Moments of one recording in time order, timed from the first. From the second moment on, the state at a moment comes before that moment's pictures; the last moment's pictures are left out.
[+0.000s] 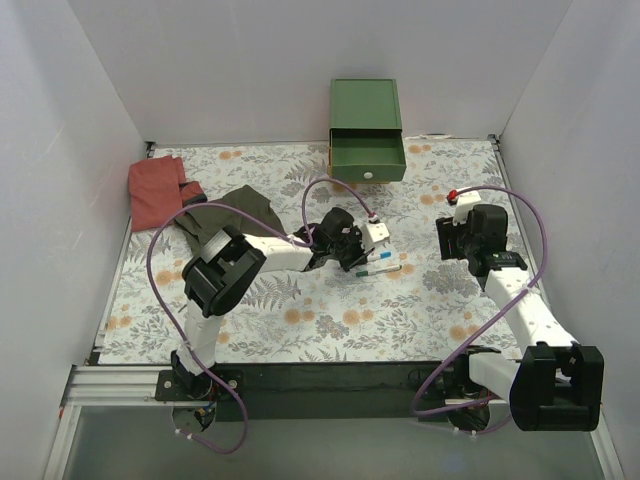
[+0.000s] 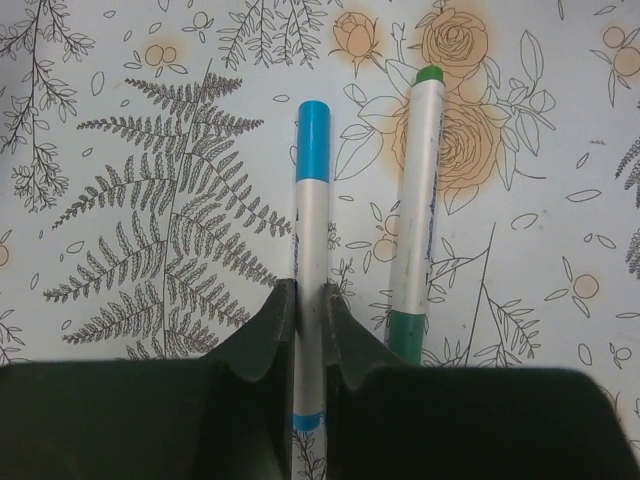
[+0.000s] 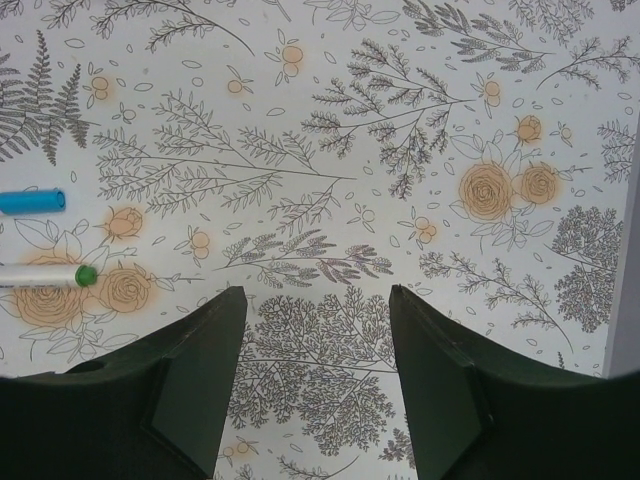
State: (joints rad) left arm -0.82 2.03 1.20 0.17 0.33 0.33; right arm 0.04 1.08 0.66 -0.22 -0.04 -0.23
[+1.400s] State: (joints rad) left arm -0.69 2.07 1.67 0.45 0.22 0.75; right arm 0.01 1.04 0.67 -0.21 -0.05 -0.23
